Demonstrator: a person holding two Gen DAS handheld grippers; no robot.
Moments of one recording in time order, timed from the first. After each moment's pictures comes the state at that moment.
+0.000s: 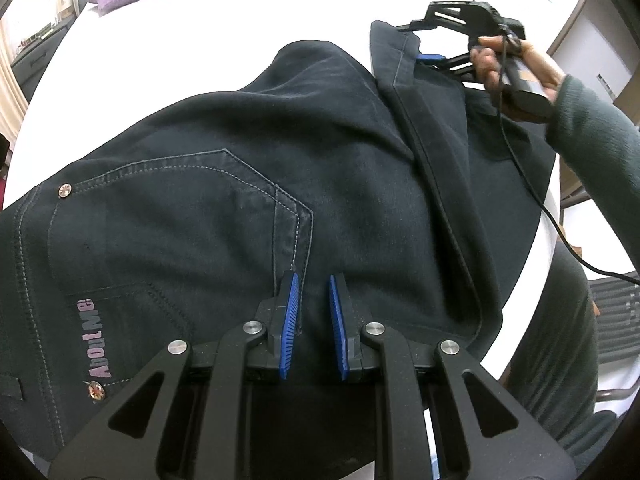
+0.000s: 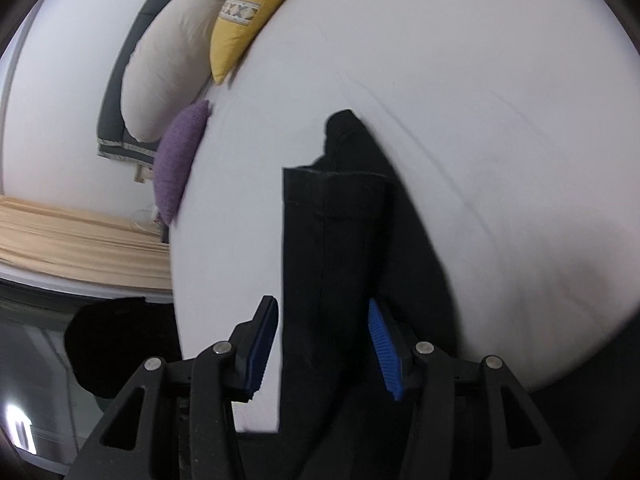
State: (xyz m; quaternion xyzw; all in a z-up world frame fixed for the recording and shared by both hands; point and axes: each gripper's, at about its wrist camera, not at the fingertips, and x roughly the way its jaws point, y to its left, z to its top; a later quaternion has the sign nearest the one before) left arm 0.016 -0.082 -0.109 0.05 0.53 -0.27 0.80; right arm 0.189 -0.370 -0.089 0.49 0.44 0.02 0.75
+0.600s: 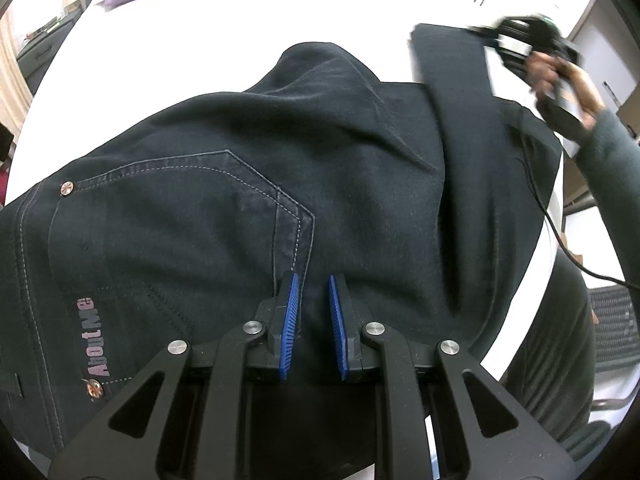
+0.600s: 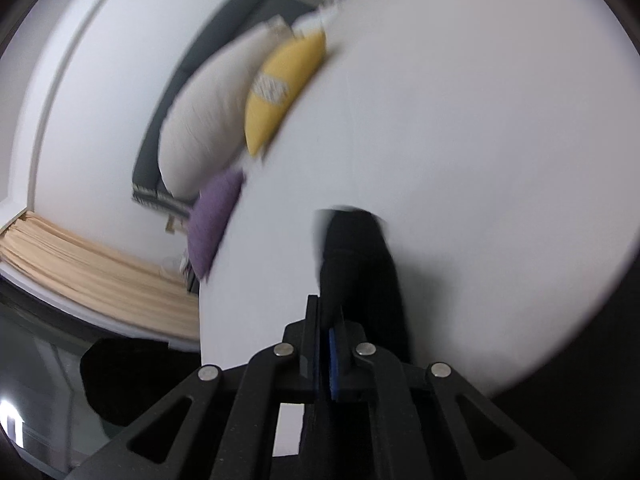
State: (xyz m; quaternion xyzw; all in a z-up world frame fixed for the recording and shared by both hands) left arm 0.017 -0.082 -0.108 0.04 0.54 -0.25 0.80; right arm 0.121 -0.412 -0.029 0.48 0.30 -0.02 0.83
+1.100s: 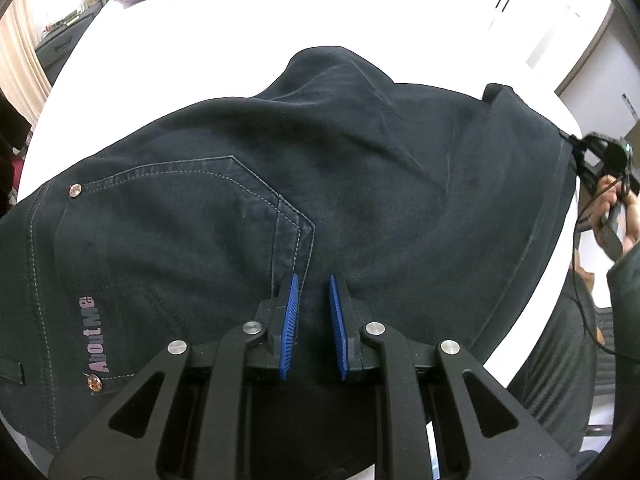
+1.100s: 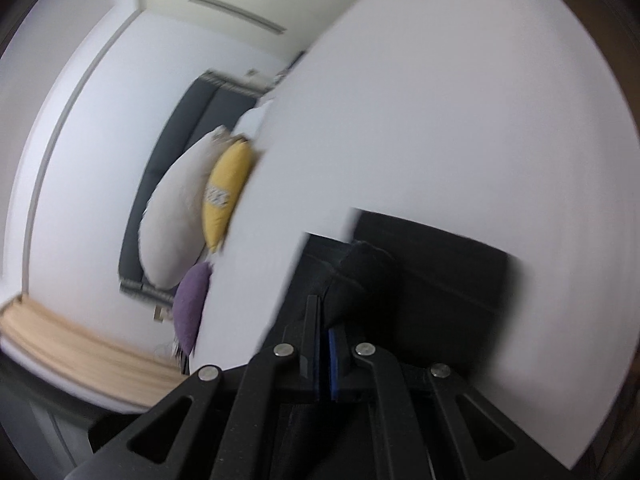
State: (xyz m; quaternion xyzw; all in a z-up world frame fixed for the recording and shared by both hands) left arm 0.015 -0.096 -0.105 0.05 0.54 -0.21 0.81; right arm -0.057 -0.483 -0.078 0.56 0.21 -0.15 0.79
